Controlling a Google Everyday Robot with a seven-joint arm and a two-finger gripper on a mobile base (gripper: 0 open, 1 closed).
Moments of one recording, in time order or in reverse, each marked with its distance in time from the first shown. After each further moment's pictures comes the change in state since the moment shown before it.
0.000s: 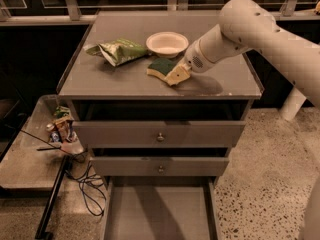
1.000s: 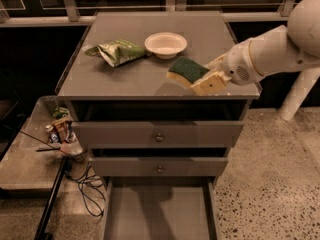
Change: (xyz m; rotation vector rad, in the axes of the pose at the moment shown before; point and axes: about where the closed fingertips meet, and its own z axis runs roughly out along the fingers) arm 0.037 0.062 -0.118 0.015 -0.107 -0.044
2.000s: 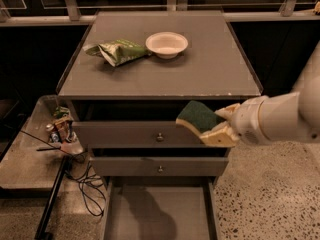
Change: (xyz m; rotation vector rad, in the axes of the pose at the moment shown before) arm 0.091 0.081 -0.015 0.109 0.075 0.010
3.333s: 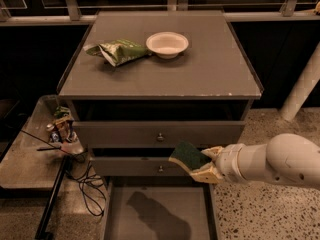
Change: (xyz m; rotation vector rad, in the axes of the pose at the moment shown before) arm 0.106 0.045 0.107 -0.125 -0.018 0.042
